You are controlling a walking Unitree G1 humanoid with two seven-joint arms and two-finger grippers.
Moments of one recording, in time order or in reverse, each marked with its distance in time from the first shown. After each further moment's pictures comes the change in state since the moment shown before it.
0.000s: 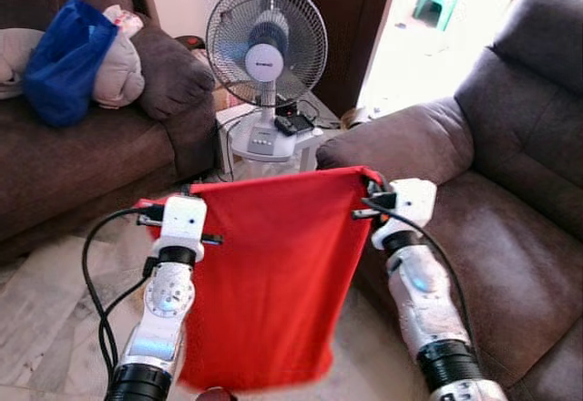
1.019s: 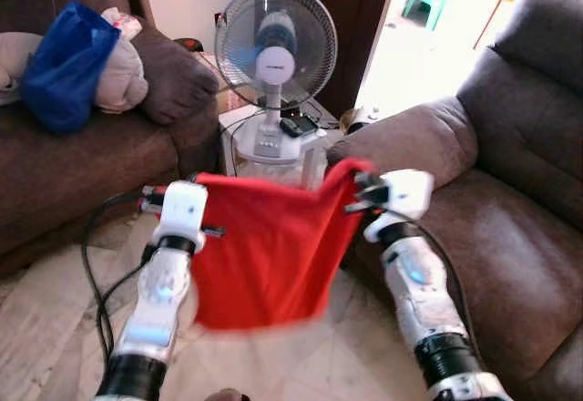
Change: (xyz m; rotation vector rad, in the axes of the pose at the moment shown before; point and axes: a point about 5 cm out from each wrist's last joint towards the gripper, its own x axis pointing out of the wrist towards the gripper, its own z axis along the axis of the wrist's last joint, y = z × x) left arm 0.015 -0.009 0.020 -0.062 -0.050 -0.150; right arm 0.007 0.017 0.012 0.029 -0.023 0.170
